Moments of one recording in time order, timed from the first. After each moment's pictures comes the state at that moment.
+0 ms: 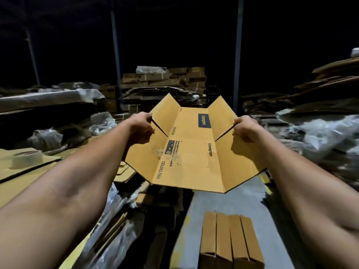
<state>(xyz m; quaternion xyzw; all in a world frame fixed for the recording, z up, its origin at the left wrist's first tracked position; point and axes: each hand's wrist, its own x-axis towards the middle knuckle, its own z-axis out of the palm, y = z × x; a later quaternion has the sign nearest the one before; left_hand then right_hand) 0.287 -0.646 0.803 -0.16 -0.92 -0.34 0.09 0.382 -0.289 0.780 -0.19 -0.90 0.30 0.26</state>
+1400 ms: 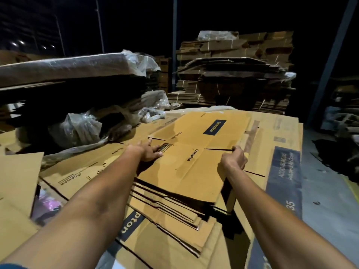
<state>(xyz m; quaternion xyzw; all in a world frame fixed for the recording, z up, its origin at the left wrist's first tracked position) -0.360 -0.967 0.624 0.03 -1.00 0.04 -0.08 -0.309 -0.643 0.622 -0.25 -0.77 0.54 0.22</state>
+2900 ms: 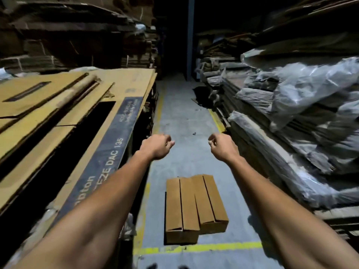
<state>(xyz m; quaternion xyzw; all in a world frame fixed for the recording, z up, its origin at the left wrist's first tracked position) -0.123 -0.288 0.513 -0.38 -0.92 -0.12 0.04 0.034 -0.059 0.510 -0.24 -0.94 0.15 0.19</state>
